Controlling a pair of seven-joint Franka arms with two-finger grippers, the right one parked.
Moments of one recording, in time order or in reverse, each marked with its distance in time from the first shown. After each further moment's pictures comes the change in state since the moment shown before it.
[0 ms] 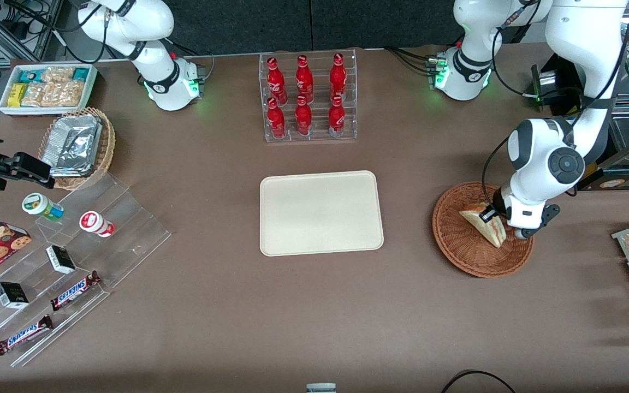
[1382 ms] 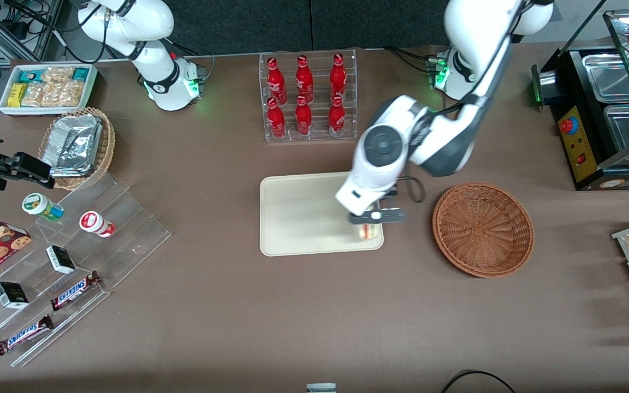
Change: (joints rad) arm -0.580 0.279 -0.041 0.678 0.000 -0.432 0.005
